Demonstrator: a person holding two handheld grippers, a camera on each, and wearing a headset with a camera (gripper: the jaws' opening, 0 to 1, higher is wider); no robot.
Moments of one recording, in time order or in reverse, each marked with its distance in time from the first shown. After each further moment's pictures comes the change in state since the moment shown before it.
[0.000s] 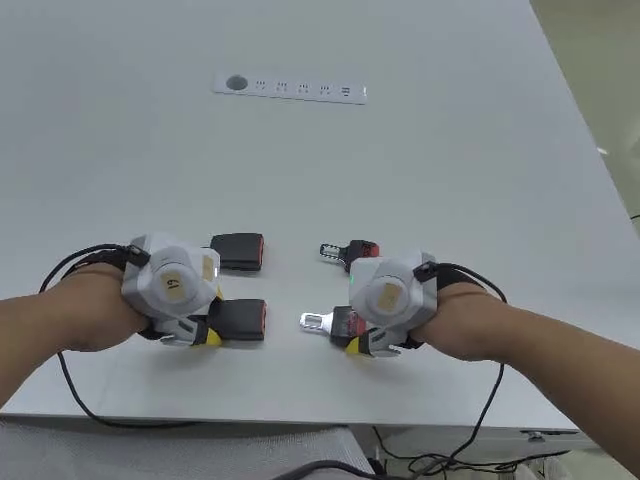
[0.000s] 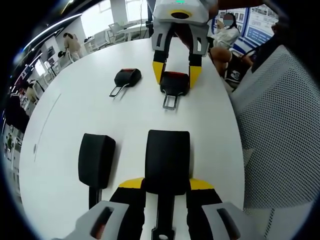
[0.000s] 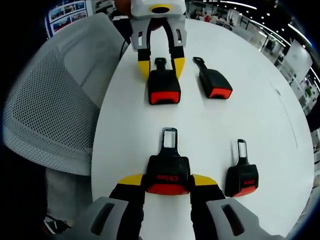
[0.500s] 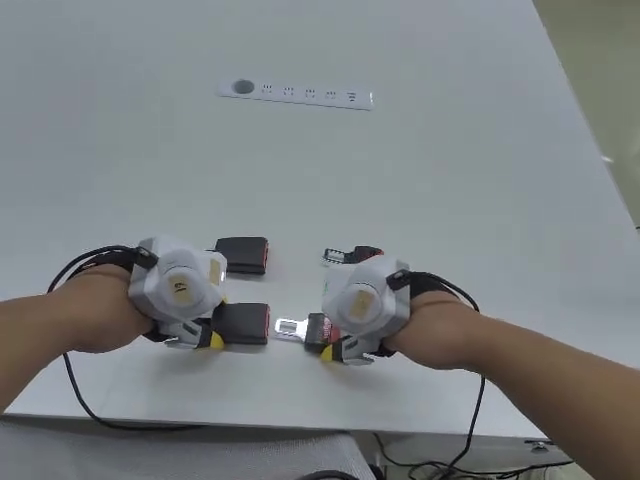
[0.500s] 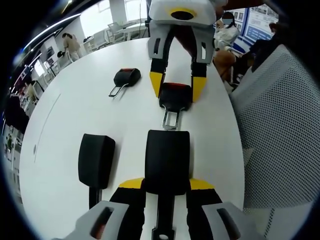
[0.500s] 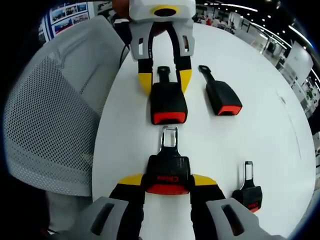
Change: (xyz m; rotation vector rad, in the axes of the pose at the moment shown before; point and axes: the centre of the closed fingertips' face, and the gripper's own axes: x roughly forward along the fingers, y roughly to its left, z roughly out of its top) left arm -0.003 -0.004 0.004 0.001 0.006 0.001; right arm 0.018 0.005 0.028 -0.006 -0.026 0.016
